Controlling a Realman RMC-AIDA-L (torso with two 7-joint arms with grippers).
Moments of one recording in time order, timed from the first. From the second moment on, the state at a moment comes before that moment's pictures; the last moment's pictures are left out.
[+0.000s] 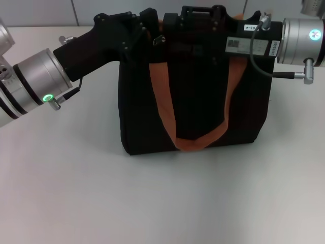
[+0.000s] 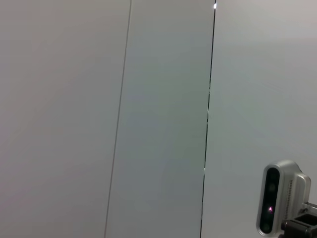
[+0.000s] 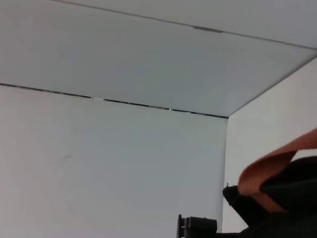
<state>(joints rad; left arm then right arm) -0.61 -2.08 1.04 0.39 1.18 1.41 -0.97 0.85 2.00 -0.82 -0.37 -1.70 -1.48 2.53</state>
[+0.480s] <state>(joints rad) -0.60 -2.08 1.05 0.38 1.14 1.43 -0.98 0.83 2.00 -0.81 -0.37 -1.70 -1.49 2.50</state>
